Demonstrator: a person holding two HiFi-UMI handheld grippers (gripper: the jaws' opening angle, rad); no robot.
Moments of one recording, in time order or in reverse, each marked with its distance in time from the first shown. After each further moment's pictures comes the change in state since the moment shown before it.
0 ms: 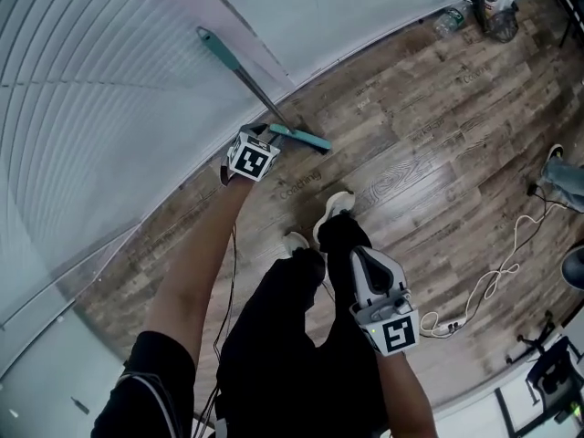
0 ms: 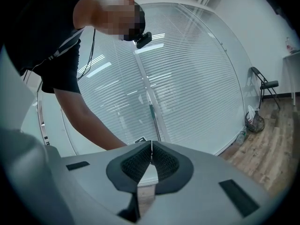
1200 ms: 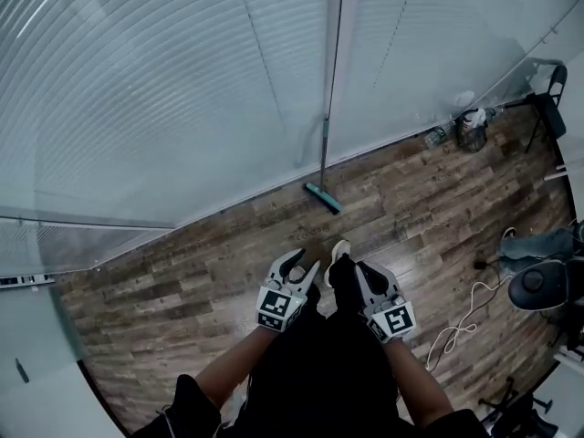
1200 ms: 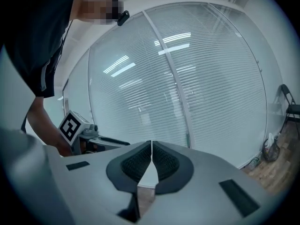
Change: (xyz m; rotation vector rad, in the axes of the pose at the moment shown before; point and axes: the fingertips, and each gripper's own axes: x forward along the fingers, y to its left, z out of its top) left arm -0.503 -0.228 0.019 -0.344 -0.745 0.052; right arm -0.087 0.153 0.169 -0.133 0.081 0.242
